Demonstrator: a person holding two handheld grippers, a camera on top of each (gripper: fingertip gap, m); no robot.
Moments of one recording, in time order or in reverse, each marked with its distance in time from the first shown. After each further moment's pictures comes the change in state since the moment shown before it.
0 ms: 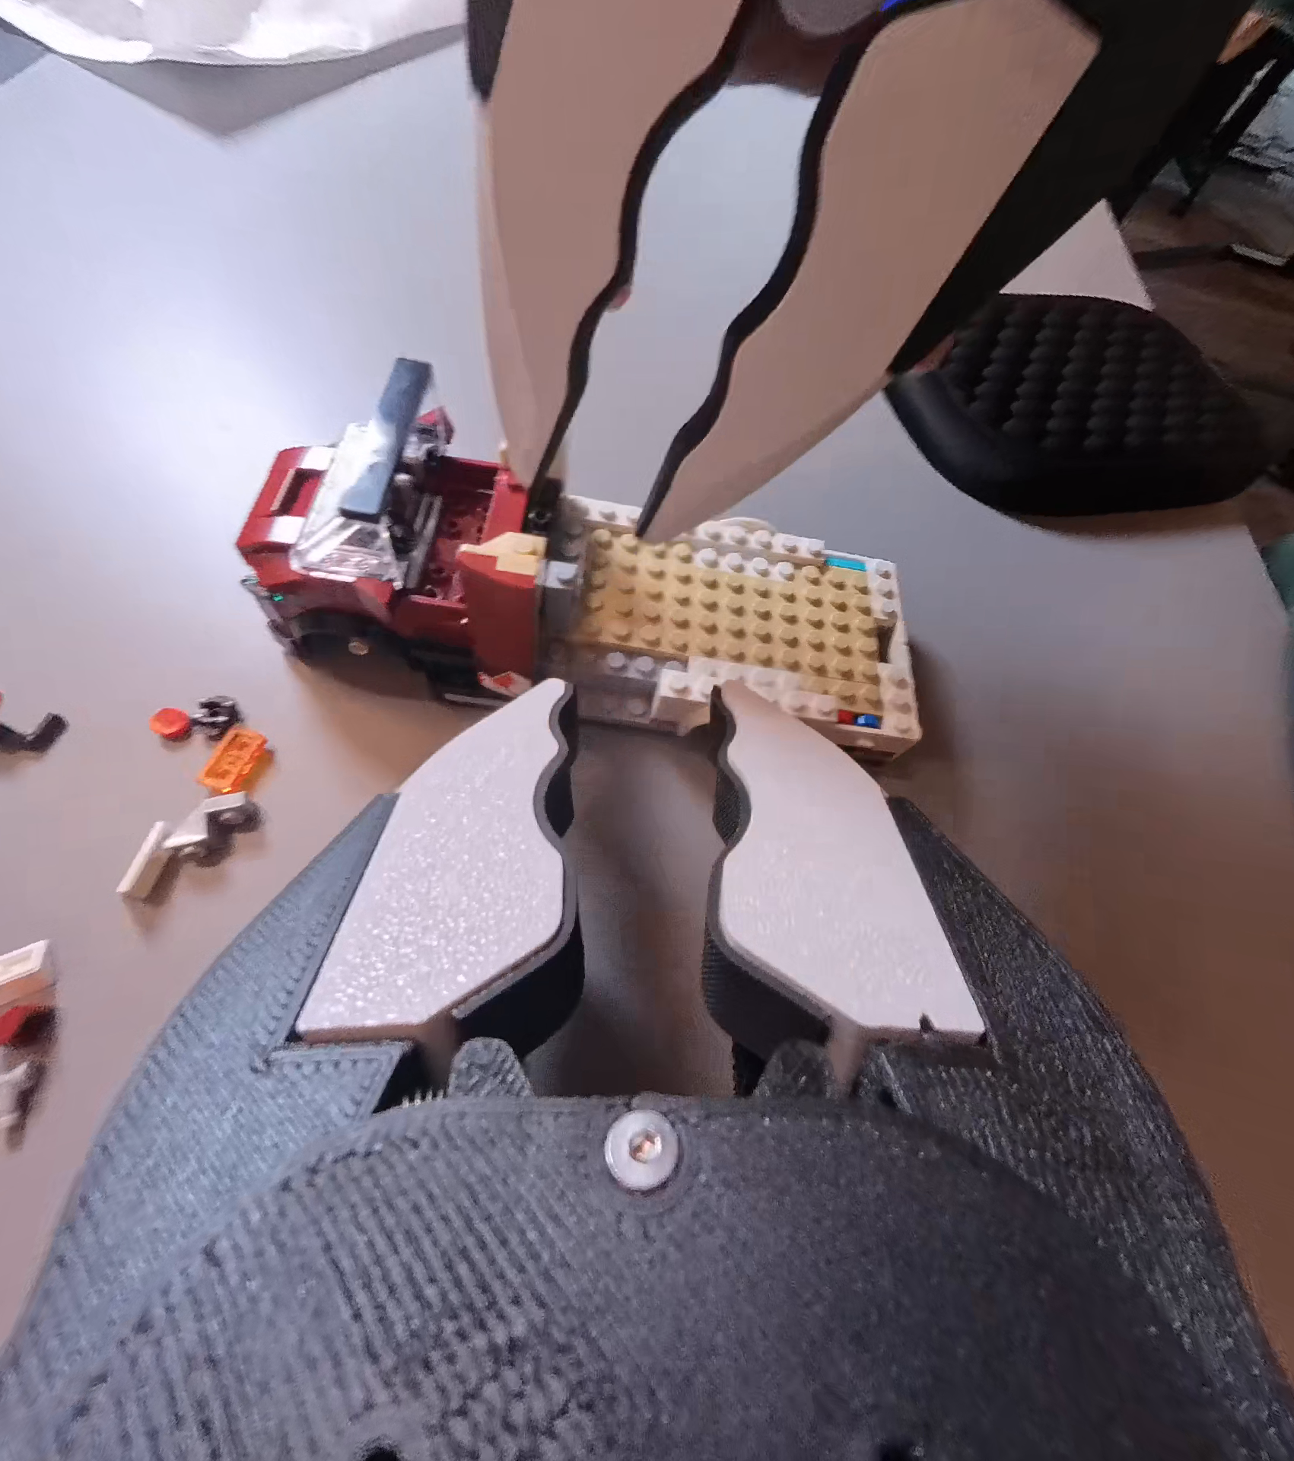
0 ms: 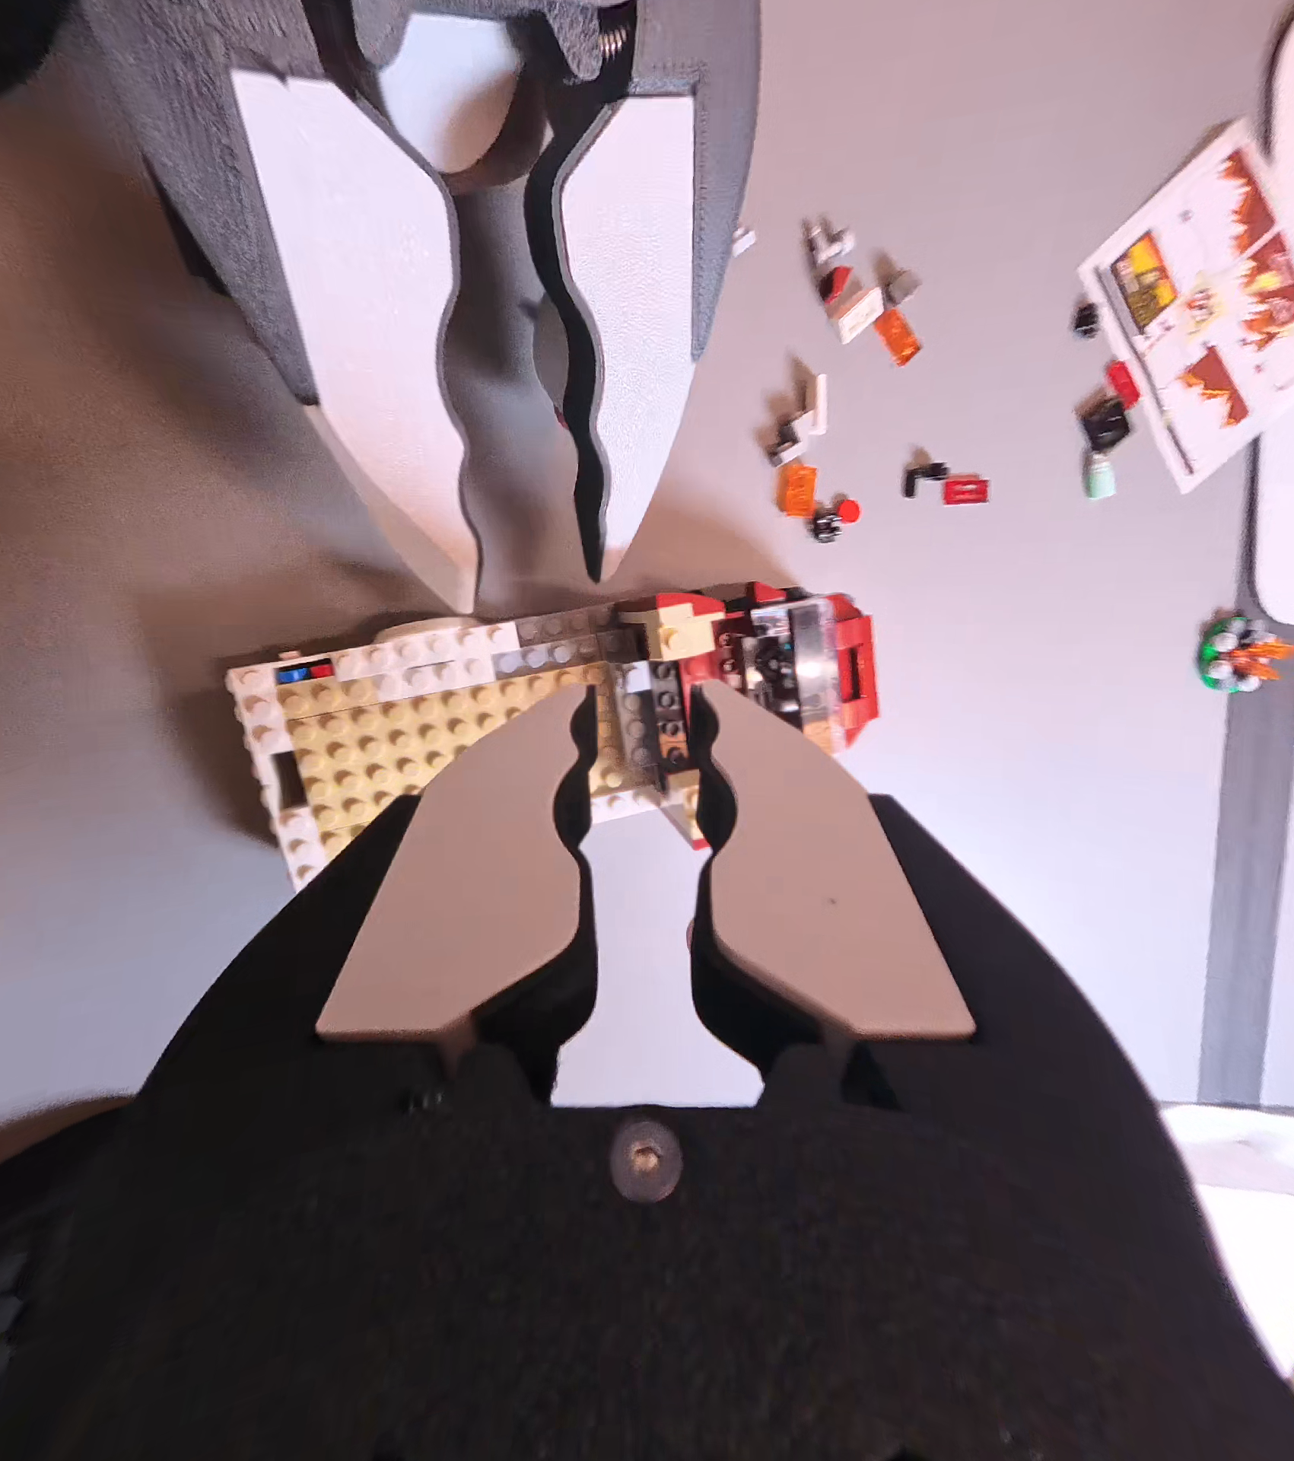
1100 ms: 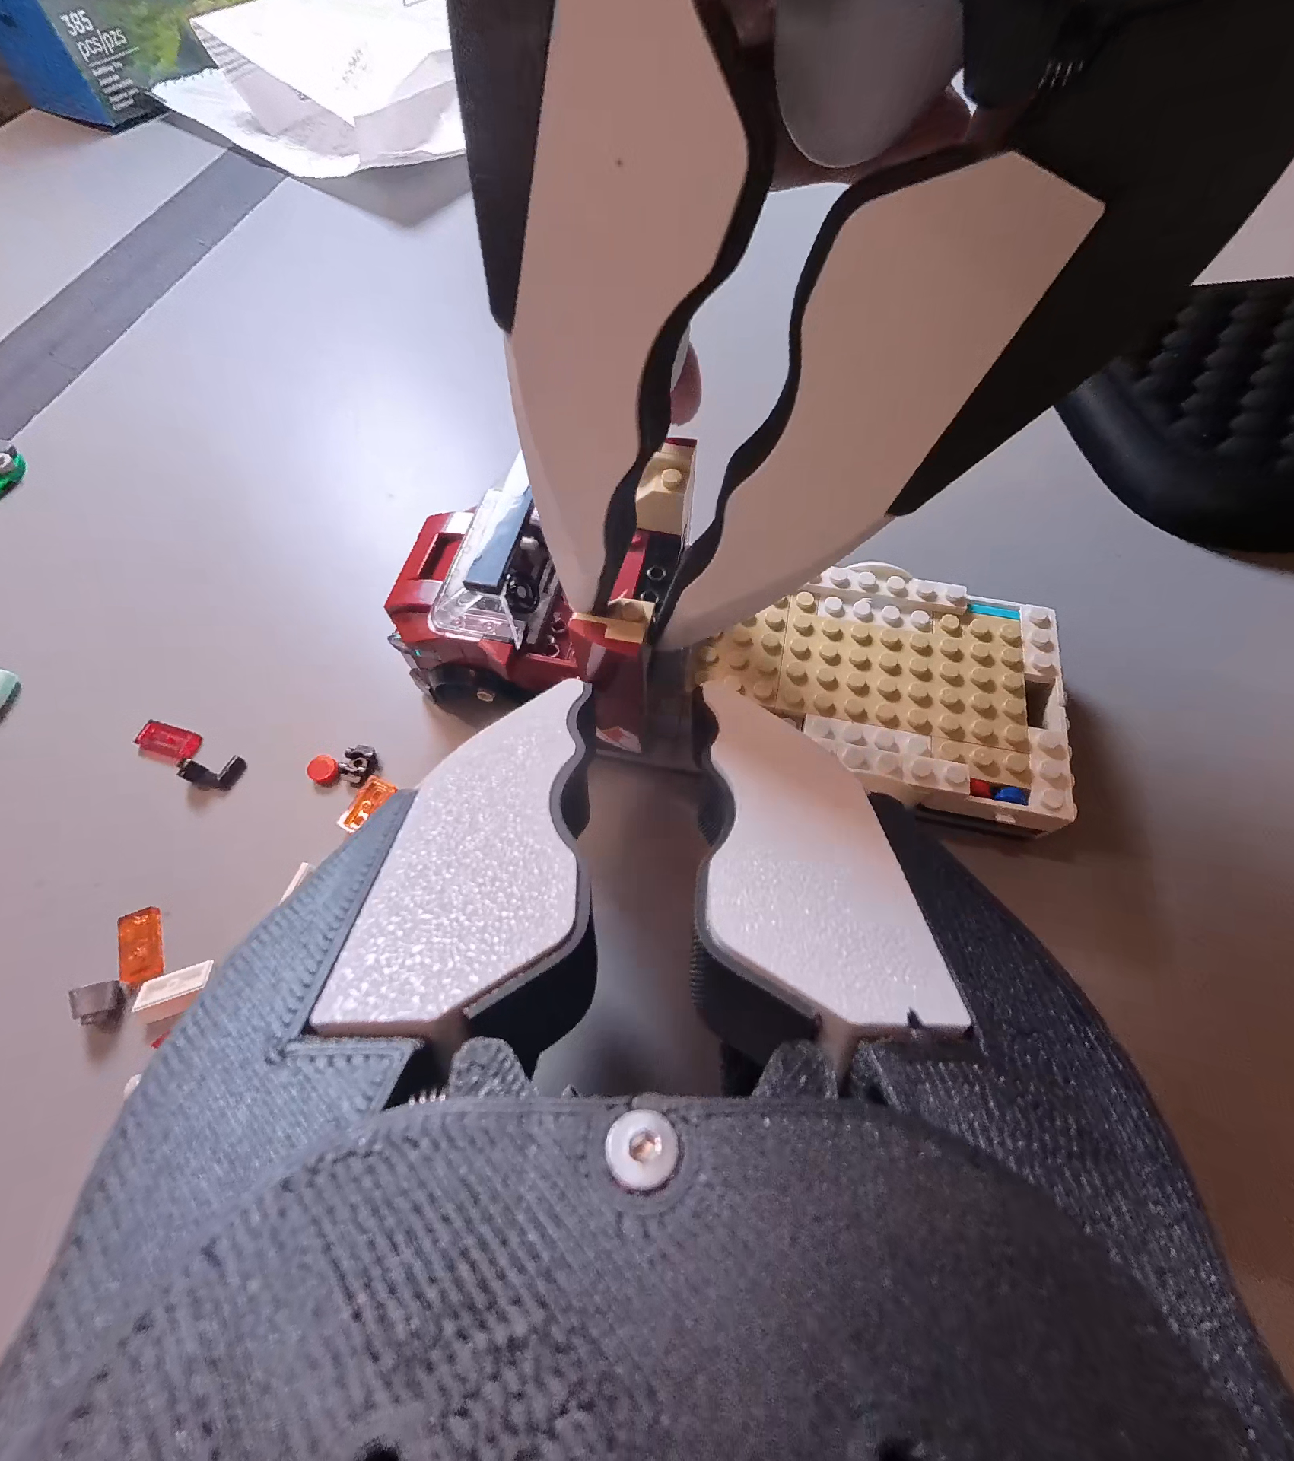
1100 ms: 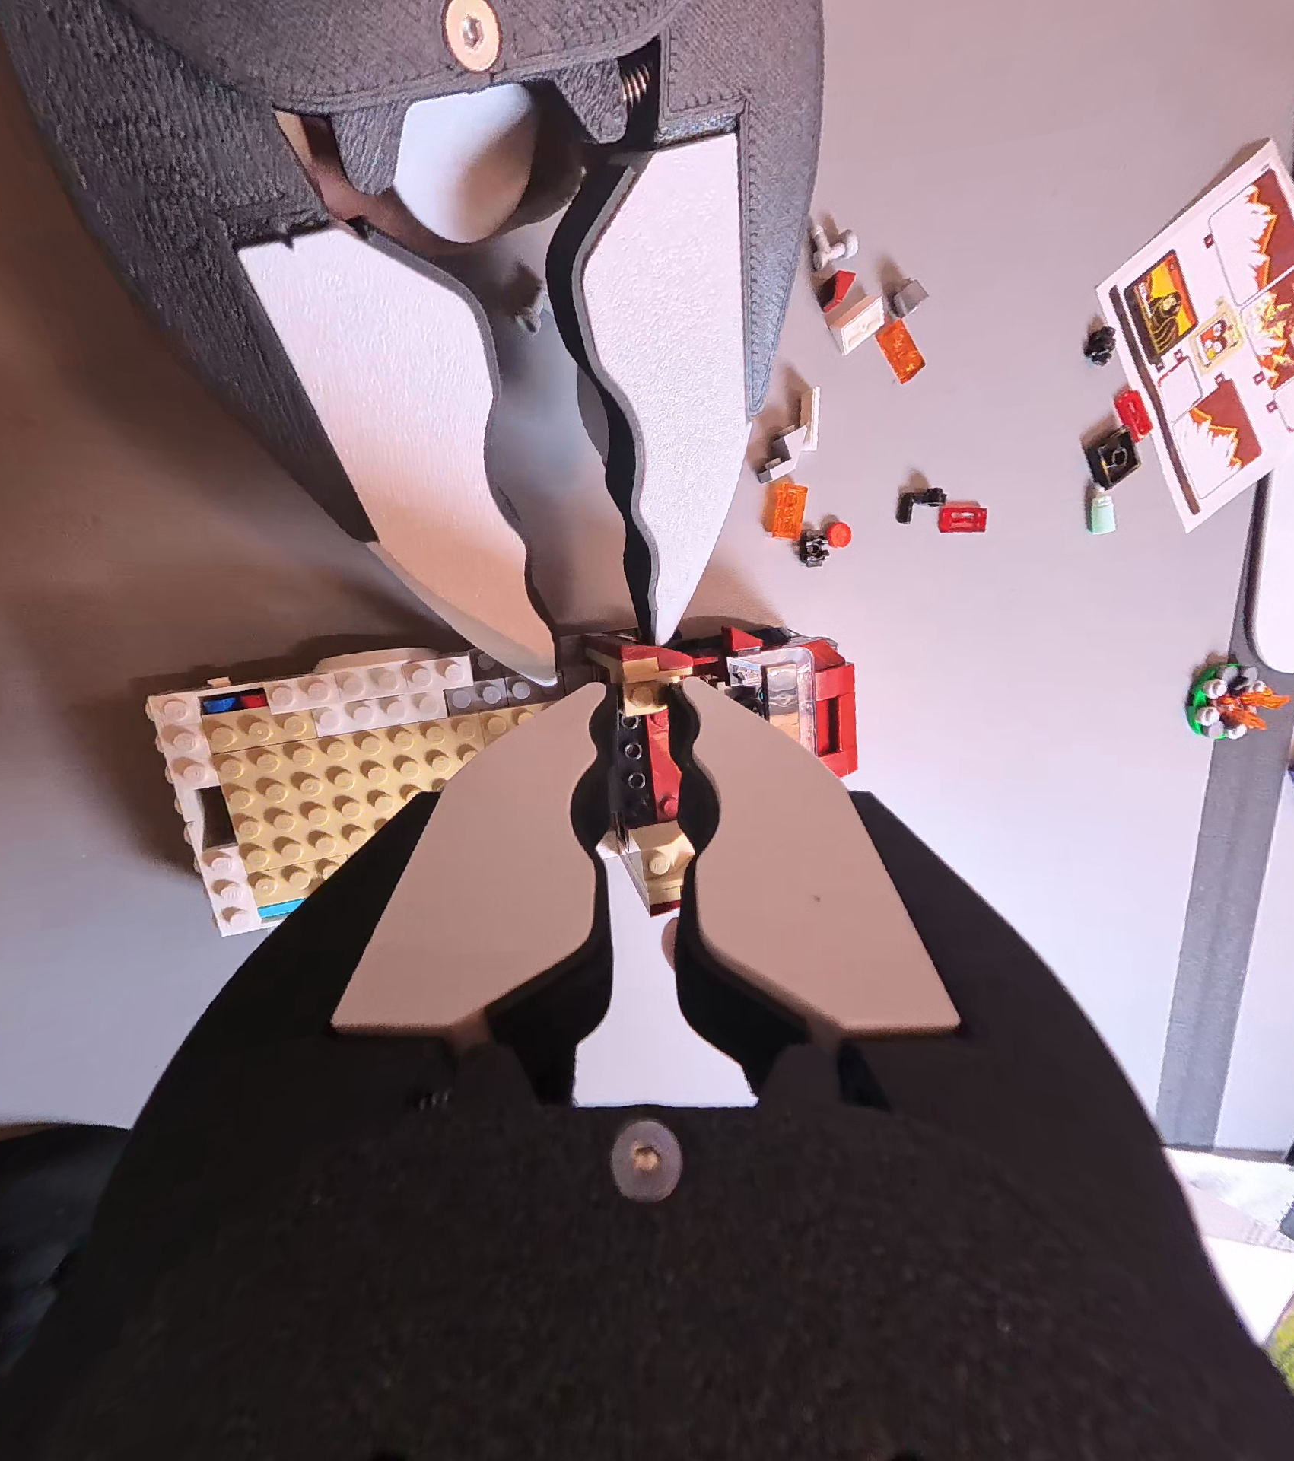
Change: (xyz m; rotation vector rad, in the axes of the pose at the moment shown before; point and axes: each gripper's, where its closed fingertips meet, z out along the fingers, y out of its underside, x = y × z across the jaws) left arm -0.026 -0.014 0.010 0.014 -0.214 0.082; right arm 0.010 -0.002 0.015 -0.021 -0.003 -0.057
